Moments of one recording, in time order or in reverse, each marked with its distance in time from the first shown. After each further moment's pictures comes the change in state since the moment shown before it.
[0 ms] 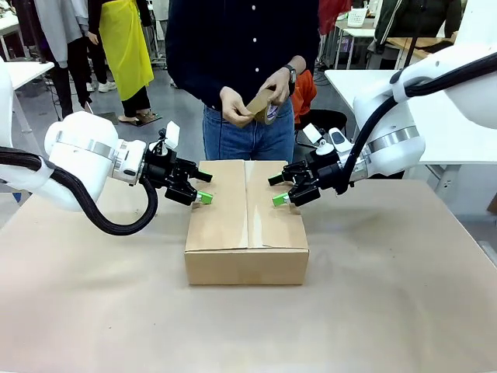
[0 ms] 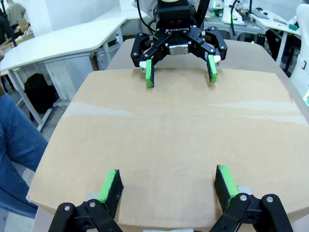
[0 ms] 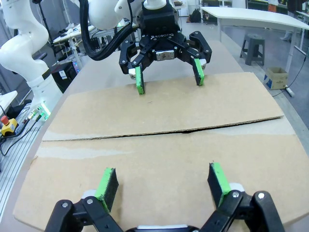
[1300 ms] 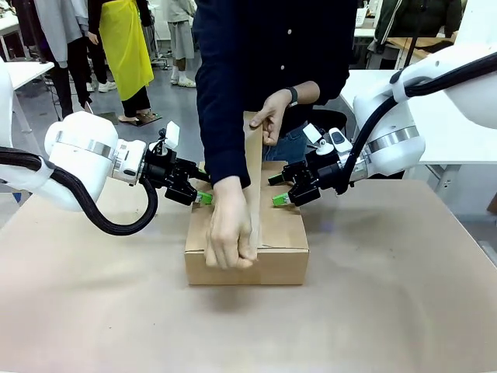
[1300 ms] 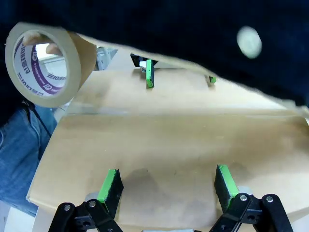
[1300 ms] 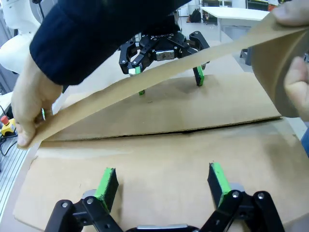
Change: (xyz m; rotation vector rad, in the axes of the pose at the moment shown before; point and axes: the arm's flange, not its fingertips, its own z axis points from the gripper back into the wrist) left arm 0.000 0.000 0.000 0.000 0.000 0.000; right arm 0.000 0.000 0.000 0.000 0.000 0.000
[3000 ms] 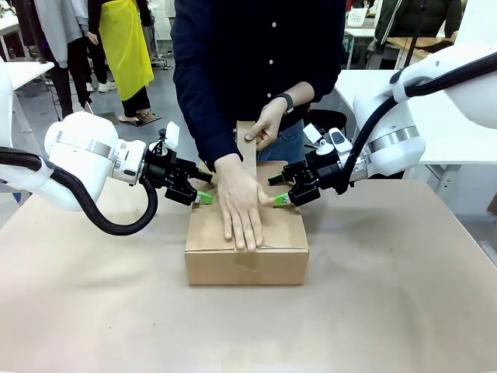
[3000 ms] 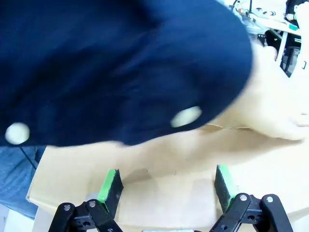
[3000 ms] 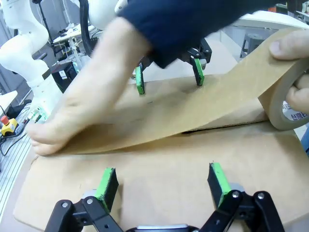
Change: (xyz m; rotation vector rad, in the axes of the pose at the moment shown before) left arm 0.000 0.000 0.000 0.000 0.000 0.000; right arm 0.000 0.000 0.000 0.000 0.000 0.000
